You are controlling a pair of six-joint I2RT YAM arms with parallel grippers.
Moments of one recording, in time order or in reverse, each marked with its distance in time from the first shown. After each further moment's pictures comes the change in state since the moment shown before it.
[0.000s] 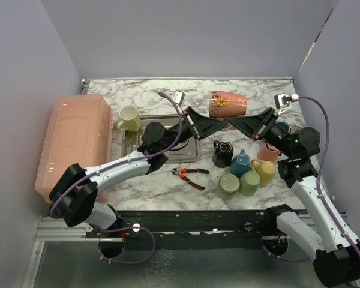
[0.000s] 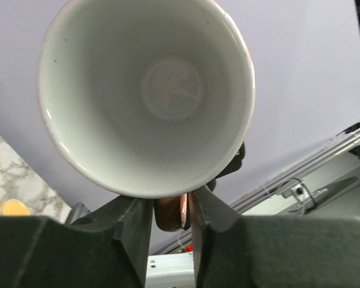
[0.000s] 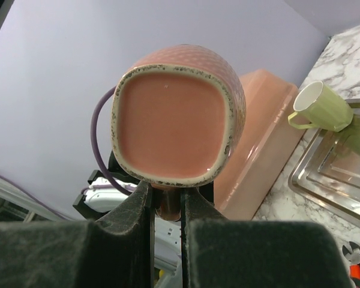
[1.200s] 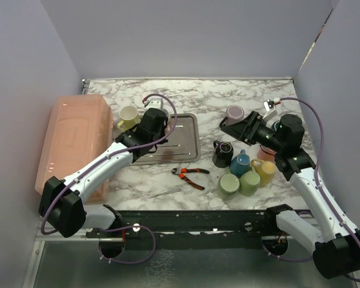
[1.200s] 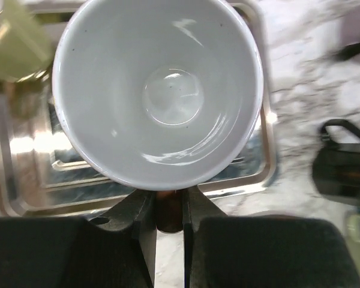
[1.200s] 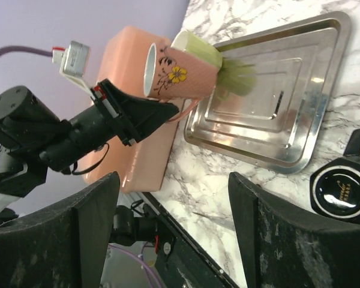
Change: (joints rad) left arm 0.199 -0.099 0.151 -1.323 -0.590 0.829; right arm -0.005 0.081 0.060 -0.516 0.083 -0.403
